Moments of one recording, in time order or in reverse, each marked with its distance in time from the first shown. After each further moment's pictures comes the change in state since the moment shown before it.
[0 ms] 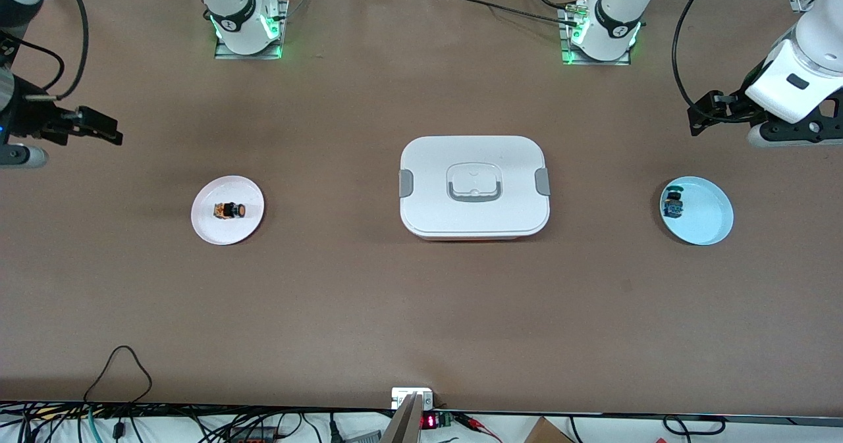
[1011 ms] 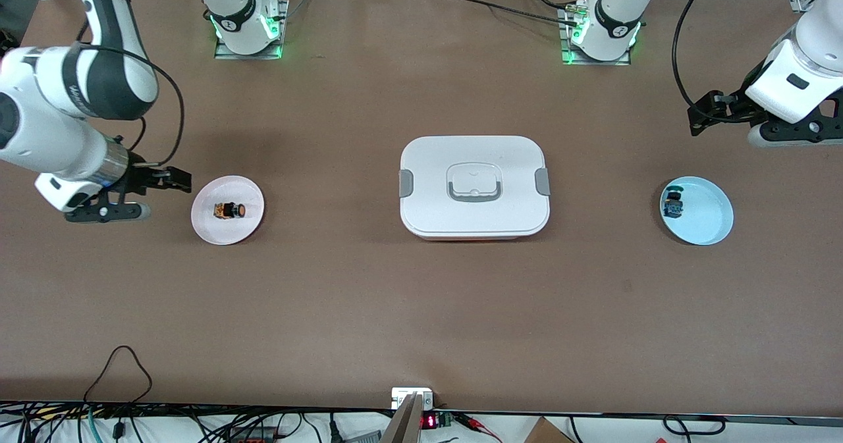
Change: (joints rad) left arm 0.000 0.000 0.000 0.000 0.000 0.000 0.000; right arm 0.044 0.103 0.015 -0.317 0.000 0.428 0.000
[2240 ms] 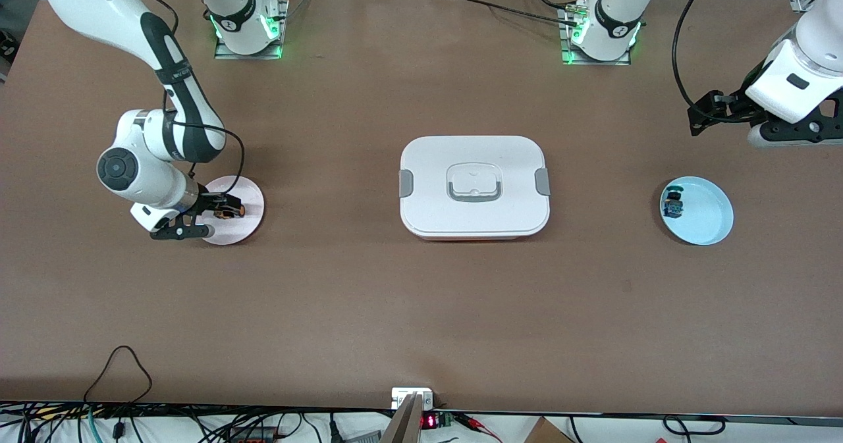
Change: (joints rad) left arm 0.000 0.000 0.000 0.000 0.000 0.000 0.000; right arm 0.009 0.248 0.002 -0.154 0.030 0.395 0.002
